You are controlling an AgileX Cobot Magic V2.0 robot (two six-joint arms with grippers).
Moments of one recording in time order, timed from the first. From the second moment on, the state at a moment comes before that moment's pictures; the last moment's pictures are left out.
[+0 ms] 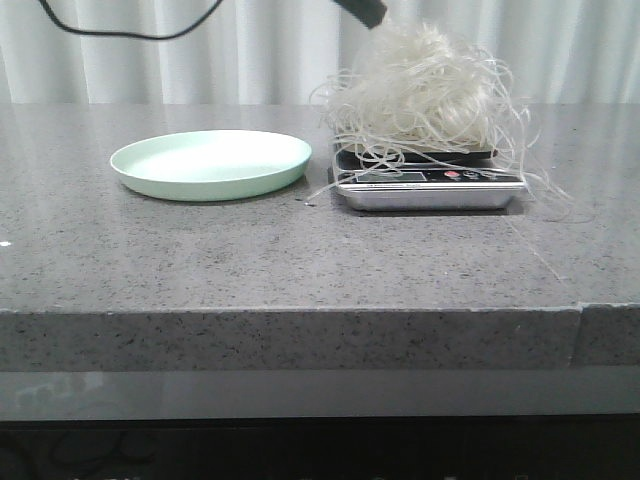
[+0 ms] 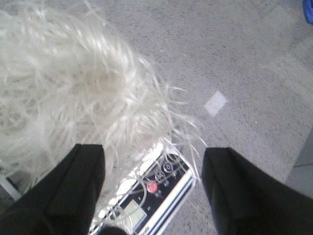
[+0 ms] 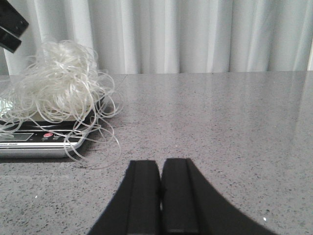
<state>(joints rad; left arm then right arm) -0.51 2.13 -2.30 -0.57 1.14 0.20 0.03 -0.01 0.03 -0.01 0.02 0.10</state>
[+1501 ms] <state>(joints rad) -0.49 0.86 -0.88 0.30 0.58 -0.20 0.03 -0.01 0.03 -0.01 0.02 0.10</state>
